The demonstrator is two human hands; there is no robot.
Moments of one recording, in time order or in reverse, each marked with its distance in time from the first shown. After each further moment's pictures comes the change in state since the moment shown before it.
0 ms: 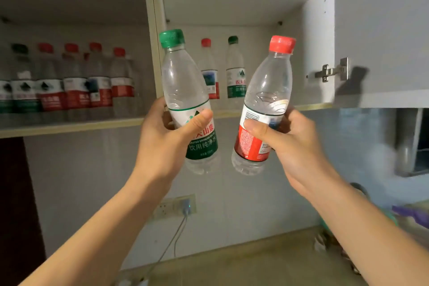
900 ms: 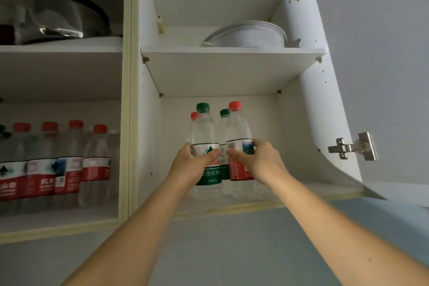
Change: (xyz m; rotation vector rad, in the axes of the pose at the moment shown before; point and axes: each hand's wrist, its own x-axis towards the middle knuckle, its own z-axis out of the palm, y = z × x) left_hand 0.216 -0.068 0.097 0.342 -0.043 -0.189; right_hand 0.243 0.039 -0.006 -0.600 0.004 -0.023
